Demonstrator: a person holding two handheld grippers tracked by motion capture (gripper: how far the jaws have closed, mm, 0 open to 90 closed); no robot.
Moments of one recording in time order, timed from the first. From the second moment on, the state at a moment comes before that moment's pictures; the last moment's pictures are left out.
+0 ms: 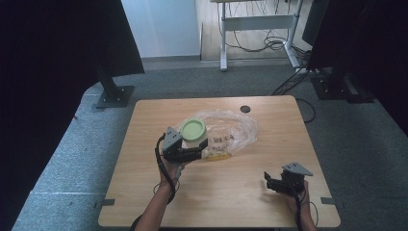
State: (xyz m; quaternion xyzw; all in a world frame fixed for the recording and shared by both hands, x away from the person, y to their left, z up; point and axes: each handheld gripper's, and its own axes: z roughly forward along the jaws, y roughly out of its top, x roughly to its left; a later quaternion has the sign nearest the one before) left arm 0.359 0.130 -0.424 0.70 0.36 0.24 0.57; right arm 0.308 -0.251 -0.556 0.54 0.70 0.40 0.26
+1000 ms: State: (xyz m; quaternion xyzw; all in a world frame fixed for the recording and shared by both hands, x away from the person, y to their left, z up) left arm 0.396 0.112 -0.429 0.70 0.36 0.24 0.56; right arm 0.309 -0.249 -0.557 0.53 0.71 0.39 0.26
